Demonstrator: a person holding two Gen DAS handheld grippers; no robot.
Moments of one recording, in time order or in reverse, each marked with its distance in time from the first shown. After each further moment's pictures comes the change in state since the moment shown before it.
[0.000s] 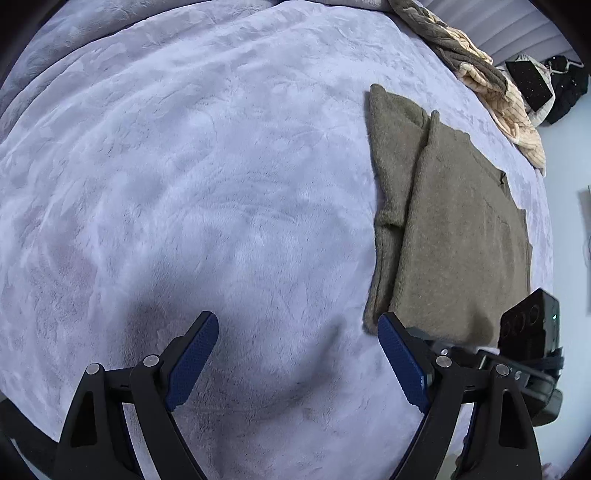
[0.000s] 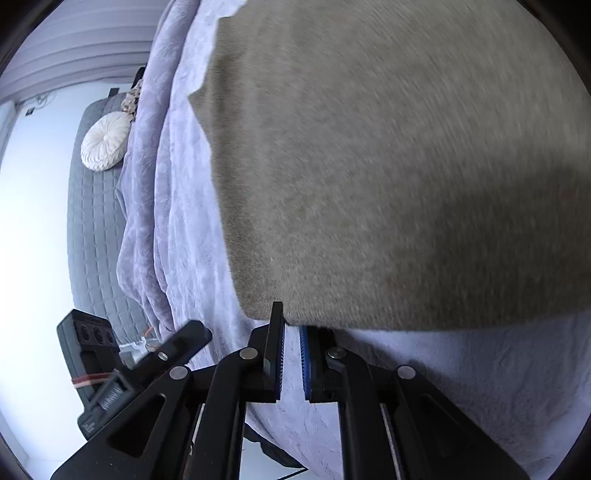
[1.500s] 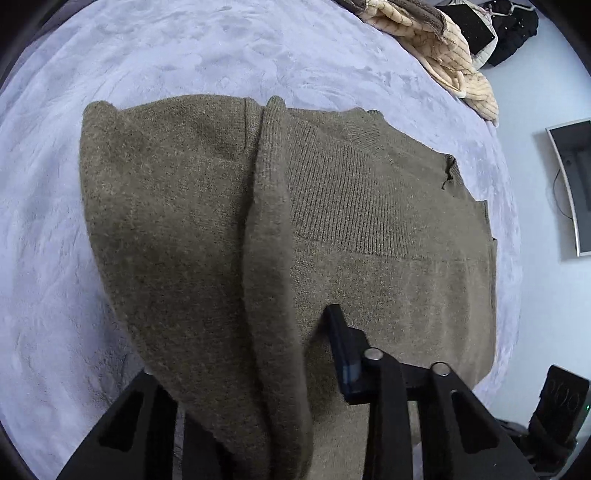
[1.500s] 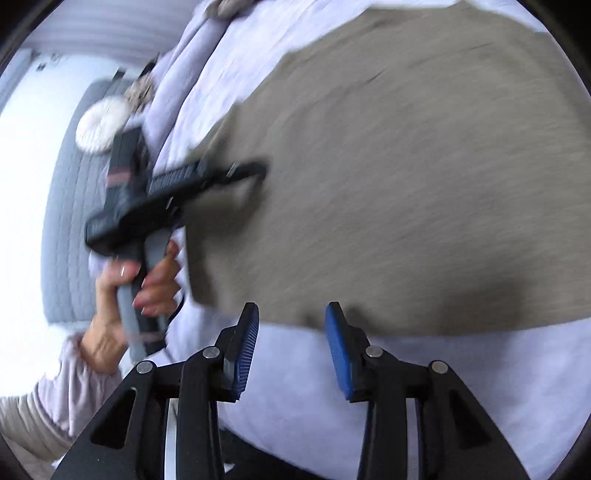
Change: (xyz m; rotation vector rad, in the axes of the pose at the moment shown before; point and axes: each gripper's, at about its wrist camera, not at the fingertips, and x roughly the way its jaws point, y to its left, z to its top) left arm 0.108 -0.183 0.124 0.242 0.124 -0.156; right arm -0.153 -0.011 0.033 -0.197 -0.146 -0.236
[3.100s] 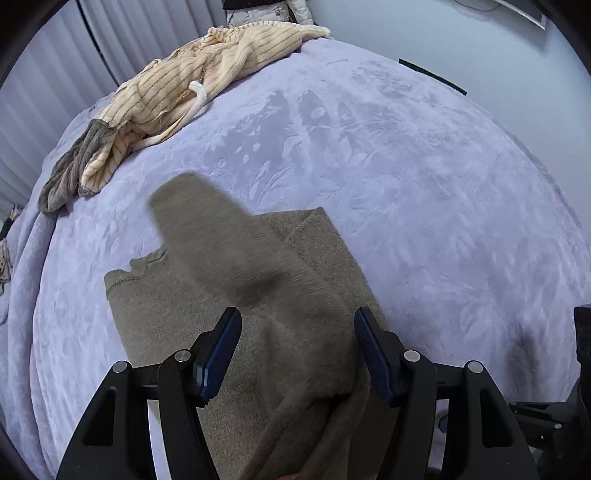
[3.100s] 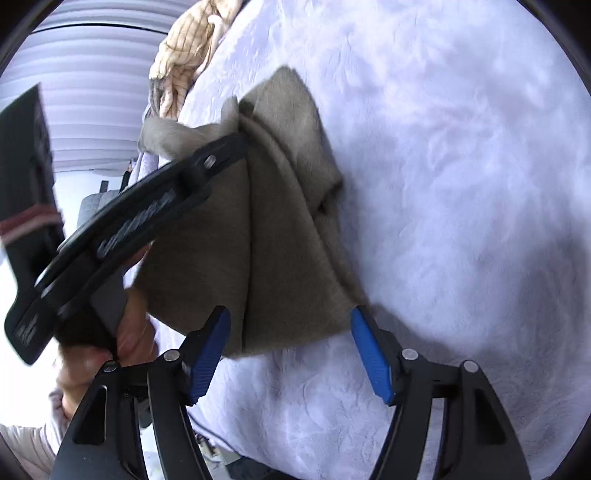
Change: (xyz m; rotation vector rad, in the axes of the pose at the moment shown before) left arm 0.072 -0.371 -0.068 0.711 -0.171 0.376; right arm -0.112 -0.202 0.003 0.315 -0.172 0.141
